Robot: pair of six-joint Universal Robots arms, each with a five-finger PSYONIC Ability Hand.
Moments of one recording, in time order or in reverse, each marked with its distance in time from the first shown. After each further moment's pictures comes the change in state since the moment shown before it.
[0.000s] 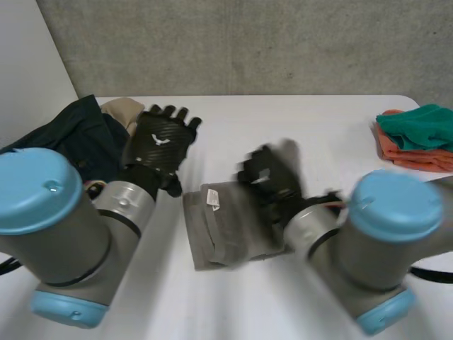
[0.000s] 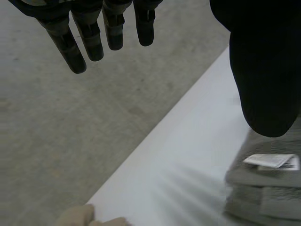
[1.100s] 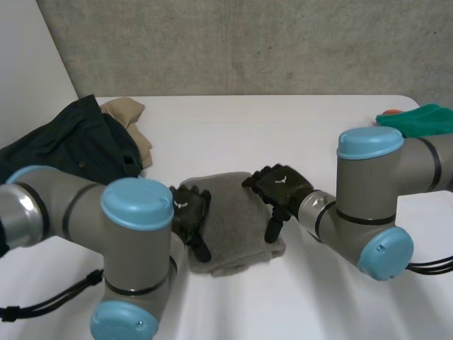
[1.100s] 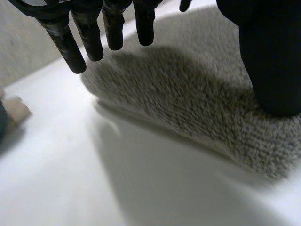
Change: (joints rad) left arm -0.134 -0.327 0.180 -0.283 -0.199 -0.343; right arm -0.139 0.234 -0.362 0.491 -0.019 0.484; left_hand 0.000 0.000 0.000 0.000 0.000; right_hand -0.873 -0.970 -0.978 -0.987 -0.953
